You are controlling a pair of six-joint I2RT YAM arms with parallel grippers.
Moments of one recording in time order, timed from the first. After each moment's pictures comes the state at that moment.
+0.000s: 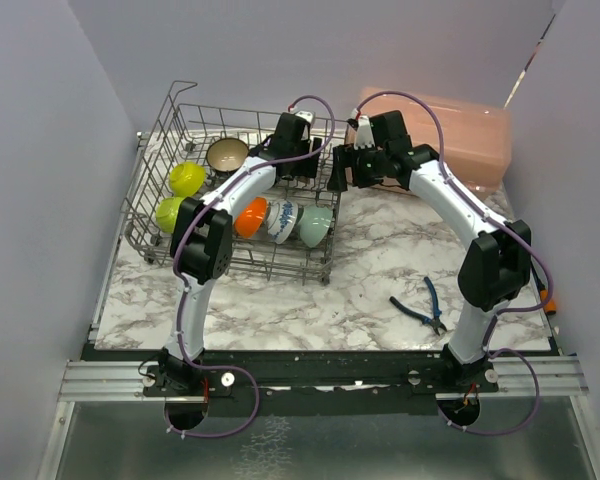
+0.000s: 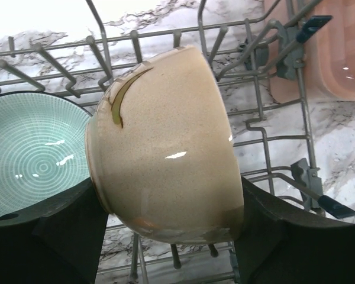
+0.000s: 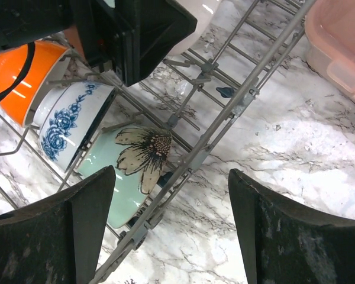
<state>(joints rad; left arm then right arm) -0.47 2.21 1.94 -0.40 -0.05 -0.16 0.41 1.84 1.68 -0.59 -0.30 0.15</state>
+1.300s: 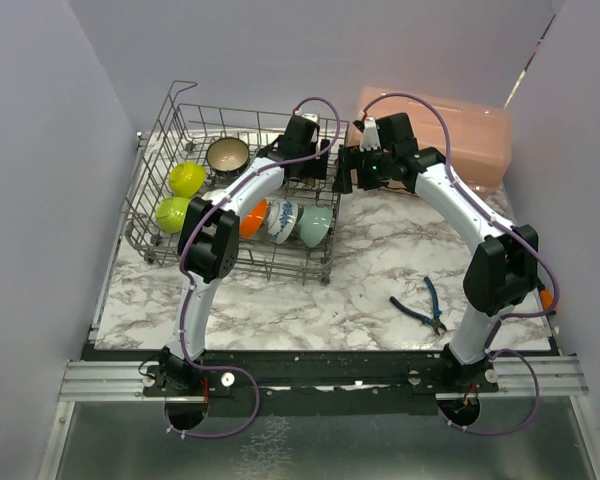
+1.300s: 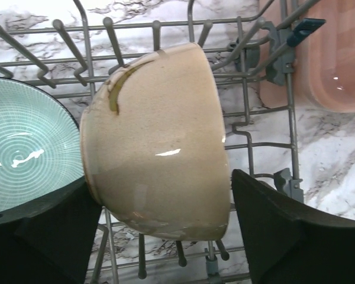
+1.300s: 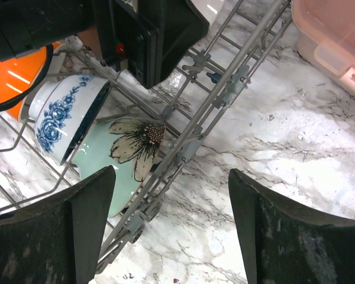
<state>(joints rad) -0.50 2.26 2.00 -0.44 -0.10 -0.26 0.39 1.80 1.62 -0.58 -0.30 0.15</state>
